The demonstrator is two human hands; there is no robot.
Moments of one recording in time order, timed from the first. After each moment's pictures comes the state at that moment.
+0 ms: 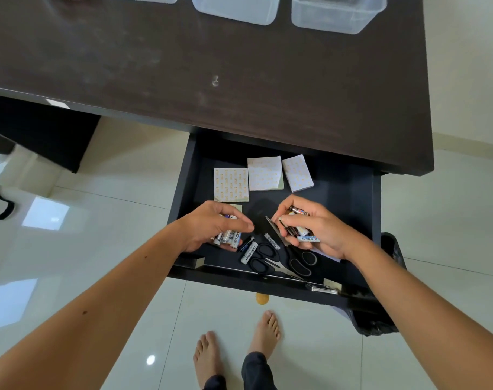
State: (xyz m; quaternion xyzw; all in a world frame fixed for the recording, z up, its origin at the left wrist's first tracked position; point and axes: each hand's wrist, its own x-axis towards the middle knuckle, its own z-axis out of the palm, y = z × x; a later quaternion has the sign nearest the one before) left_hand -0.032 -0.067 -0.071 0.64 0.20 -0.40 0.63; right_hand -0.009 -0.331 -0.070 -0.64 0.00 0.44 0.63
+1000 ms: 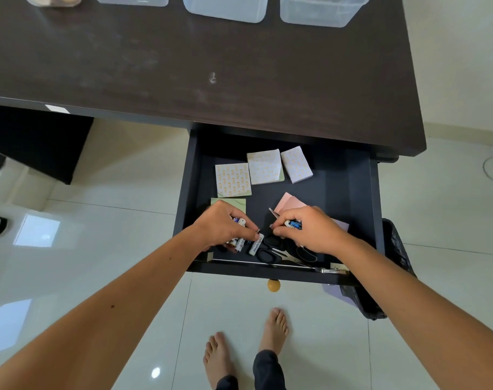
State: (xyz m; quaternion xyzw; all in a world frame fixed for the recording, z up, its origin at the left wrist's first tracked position) left_hand -0.044 -0.073 -0.080 0.77 0.11 -0.37 0.51; right_hand -0.038 -0.314 -0.088 -0.88 -0.06 0.32 0.34
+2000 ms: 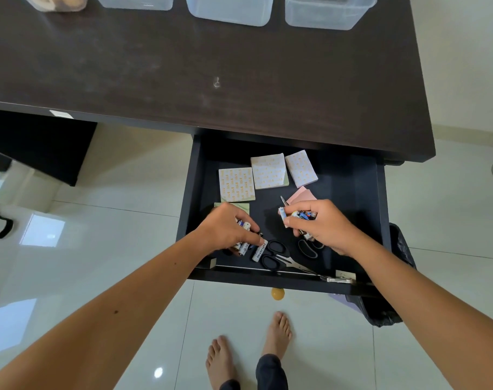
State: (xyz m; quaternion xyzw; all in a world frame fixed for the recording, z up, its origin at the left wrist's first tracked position) left_hand -0.036 -0.074 -0.083 0.81 0.09 -0.35 0.46; right_hand -0.023 -0.321 -0.086 -0.80 0.05 0.30 0.51
